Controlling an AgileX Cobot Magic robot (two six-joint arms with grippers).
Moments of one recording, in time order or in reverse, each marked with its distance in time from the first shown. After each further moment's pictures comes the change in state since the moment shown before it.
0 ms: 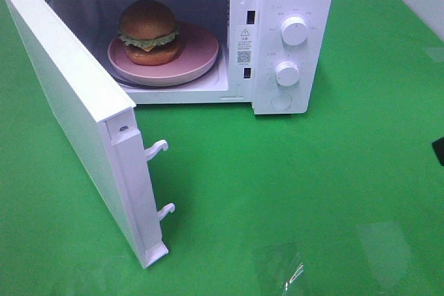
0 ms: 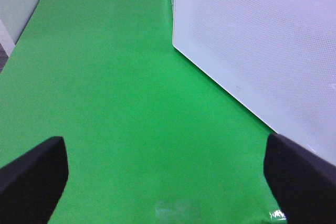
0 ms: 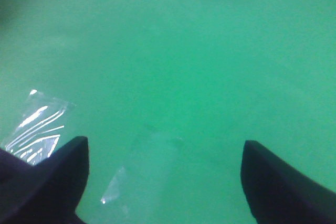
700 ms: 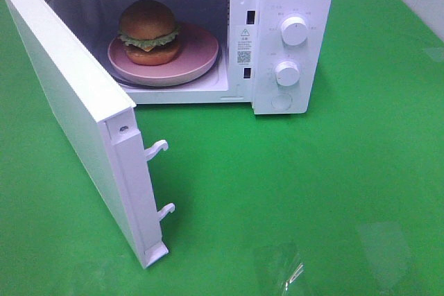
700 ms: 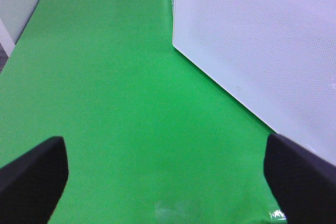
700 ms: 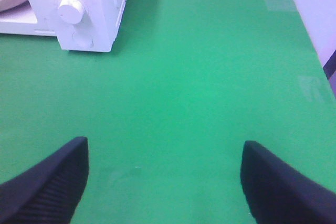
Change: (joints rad) left arm 0.000 0.000 0.000 0.000 0.000 0.000; right arm -0.317 -0.519 0.152 0.037 0.005 0.081
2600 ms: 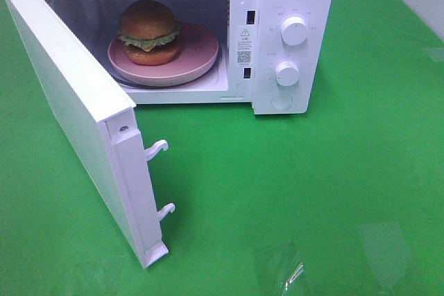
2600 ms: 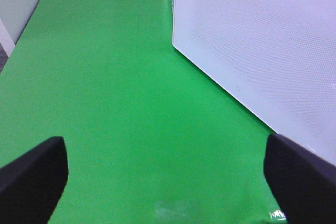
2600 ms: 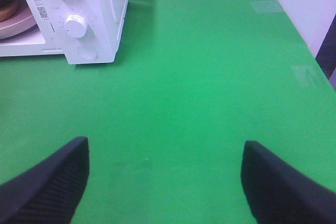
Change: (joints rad) left arm 0.000 0.000 0.000 0.000 0.000 0.000; right arm -0.090 -0.257 0.014 0.077 0.159 0.009
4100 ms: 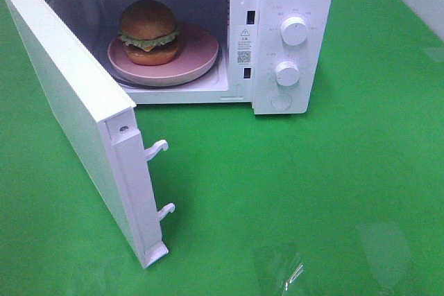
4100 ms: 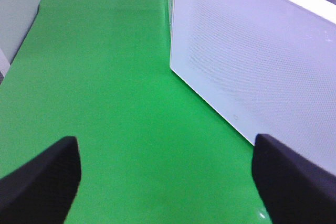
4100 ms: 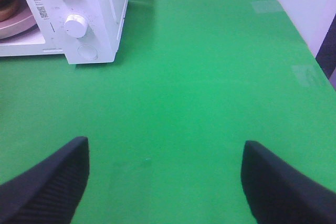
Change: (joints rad) left arm 0.000 0.226 -0.044 -0.017 -0.187 0.000; right arm 0.000 0.000 0.000 0.000 0.000 0.001
